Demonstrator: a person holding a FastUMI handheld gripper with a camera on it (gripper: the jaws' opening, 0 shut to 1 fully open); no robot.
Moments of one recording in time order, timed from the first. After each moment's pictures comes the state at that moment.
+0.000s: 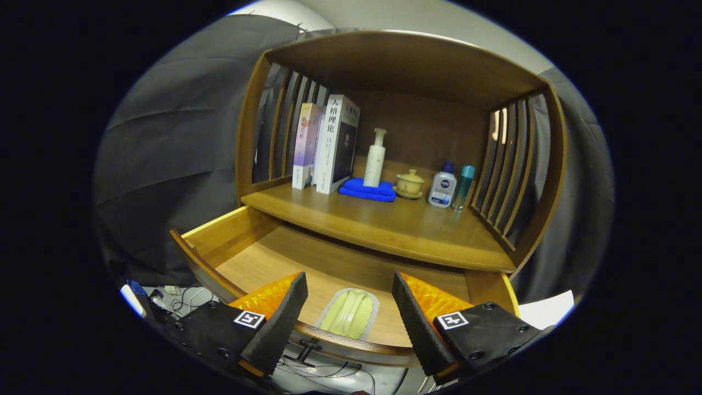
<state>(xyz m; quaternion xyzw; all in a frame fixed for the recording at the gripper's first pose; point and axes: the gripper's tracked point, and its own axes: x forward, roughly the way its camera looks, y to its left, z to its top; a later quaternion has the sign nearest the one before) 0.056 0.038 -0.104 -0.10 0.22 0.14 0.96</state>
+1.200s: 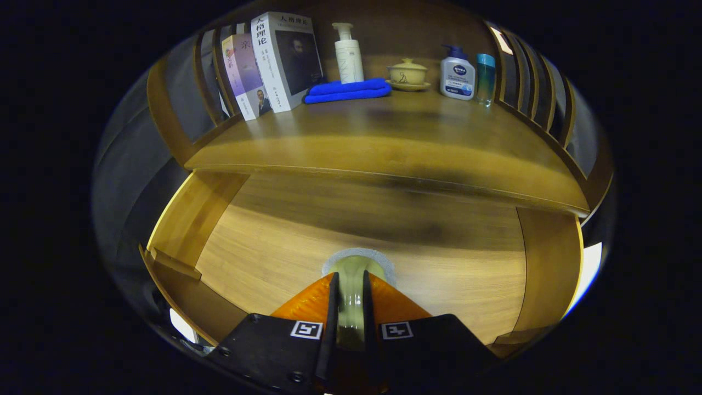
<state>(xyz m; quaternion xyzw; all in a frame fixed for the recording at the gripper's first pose) 0.096 0.027 -0.191 0.00 0.45 0.12 0.88</state>
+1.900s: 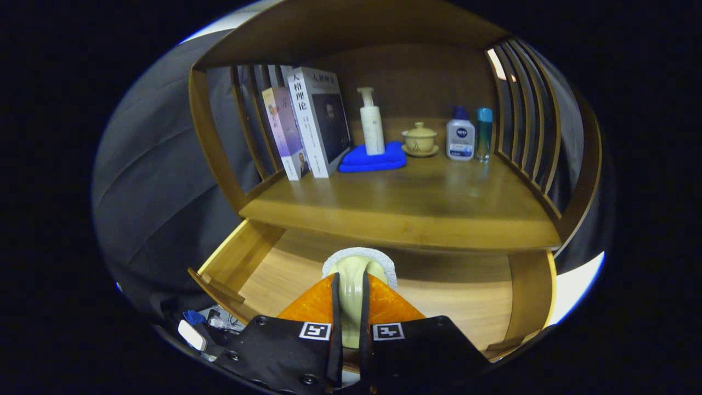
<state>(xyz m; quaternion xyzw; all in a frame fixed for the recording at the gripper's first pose) 0.095 0.047 -0.095 0.02 0.33 0.17 0.93</state>
